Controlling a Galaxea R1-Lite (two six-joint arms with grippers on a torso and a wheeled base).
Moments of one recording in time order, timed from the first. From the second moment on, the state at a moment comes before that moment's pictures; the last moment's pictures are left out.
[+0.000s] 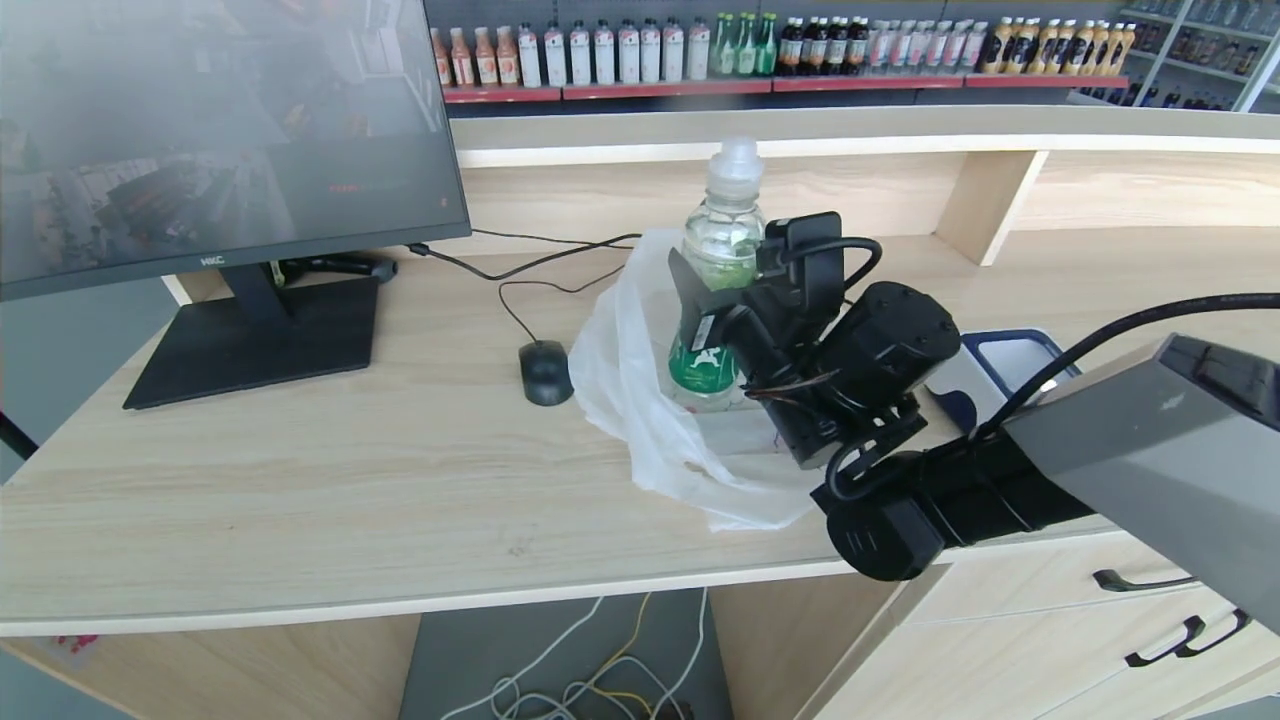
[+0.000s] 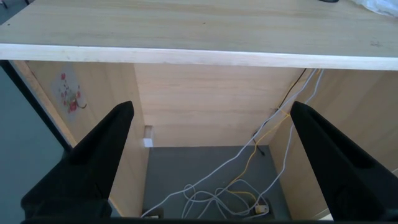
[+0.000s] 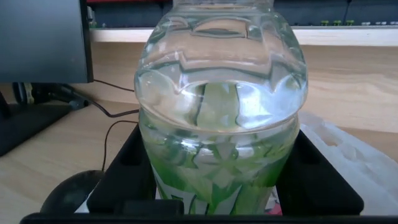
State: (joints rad) left arm 0.00 0.00 0.00 0.00 0.00 0.00; right arm 0.64 2.17 -1.23 -1.45 -0.20 -0.17
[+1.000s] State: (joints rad) left arm 0.00 0.00 0.00 0.00 0.00 0.00; right arm 0.62 2.26 -1.52 -1.19 -0.16 -0.17
